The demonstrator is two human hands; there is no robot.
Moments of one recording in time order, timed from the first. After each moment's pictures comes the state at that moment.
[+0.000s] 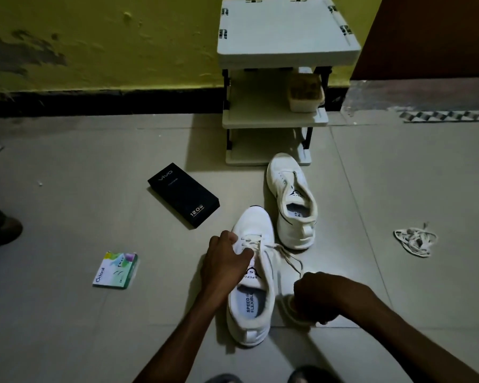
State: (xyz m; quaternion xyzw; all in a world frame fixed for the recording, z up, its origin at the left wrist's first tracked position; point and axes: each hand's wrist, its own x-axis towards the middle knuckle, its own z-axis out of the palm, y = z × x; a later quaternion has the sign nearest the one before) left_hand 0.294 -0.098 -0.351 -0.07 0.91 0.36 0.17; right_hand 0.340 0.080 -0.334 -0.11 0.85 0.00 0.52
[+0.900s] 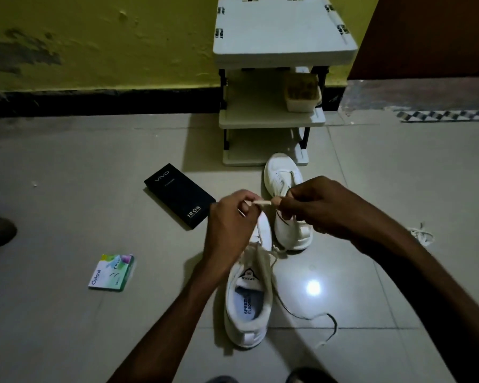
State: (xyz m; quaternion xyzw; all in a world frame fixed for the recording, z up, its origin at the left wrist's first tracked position) left_hand 0.260 -0.073 -0.301 0.08 0.87 0.49 0.00; right_hand 0.298 0.088 -0.204 0.06 0.89 -0.43 0.15
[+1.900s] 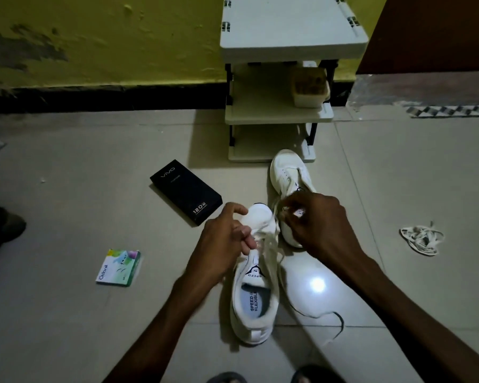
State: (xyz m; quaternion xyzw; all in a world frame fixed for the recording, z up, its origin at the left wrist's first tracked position) left_hand 0.278 -0.109 -0.301 0.07 0.84 0.52 0.15; right_hand 0.302 0.076 -0.276 0.07 0.96 -0.28 -0.04
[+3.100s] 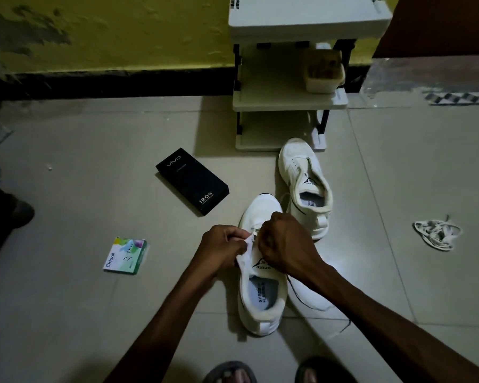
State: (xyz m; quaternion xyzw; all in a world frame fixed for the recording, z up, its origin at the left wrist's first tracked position) left_hand 0.281 -0.127 -0.342 -0.10 0.82 0.50 0.27; right_hand 0.299 0.031 -0.355 -0.04 0.97 -0.24 0.06
